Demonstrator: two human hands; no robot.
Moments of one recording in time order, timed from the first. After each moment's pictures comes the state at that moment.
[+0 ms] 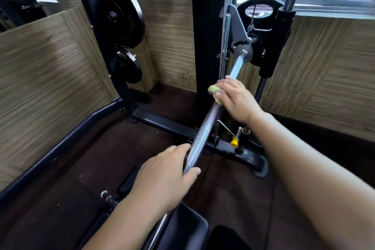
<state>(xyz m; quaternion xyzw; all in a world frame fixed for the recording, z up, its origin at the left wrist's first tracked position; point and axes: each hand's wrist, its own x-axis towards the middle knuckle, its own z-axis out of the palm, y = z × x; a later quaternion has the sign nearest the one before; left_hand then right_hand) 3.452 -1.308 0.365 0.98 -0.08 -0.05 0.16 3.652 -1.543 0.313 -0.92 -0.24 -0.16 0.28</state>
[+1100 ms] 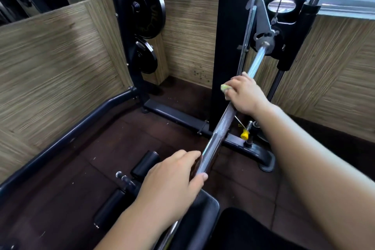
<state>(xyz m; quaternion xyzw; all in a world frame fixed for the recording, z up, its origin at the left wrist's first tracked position) 3.361 -1.251 0.361 0.98 -0.07 -0.02 0.21 3.598 -1.475 0.336 -0.97 -0.11 -0.04 0.20</state>
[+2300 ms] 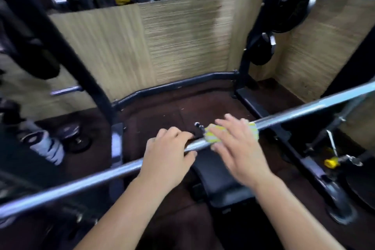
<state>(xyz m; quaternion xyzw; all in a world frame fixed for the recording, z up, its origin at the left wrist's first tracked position) 3.075 -1.206 0.350 0.95 0.28 0.09 0.09 3.238 -1.345 0.286 -0.78 -0.55 -0.15 0.28</state>
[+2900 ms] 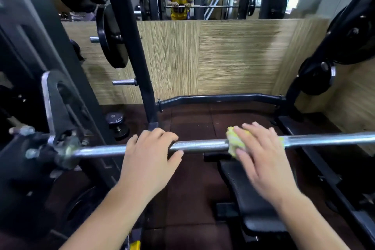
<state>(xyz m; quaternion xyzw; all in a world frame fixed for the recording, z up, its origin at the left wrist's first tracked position) 2.898 -1.162 0.339 0.88 0.43 0.19 0.01 3.140 -1.291 0.281 -0.73 -0.59 -0.17 0.30</state>
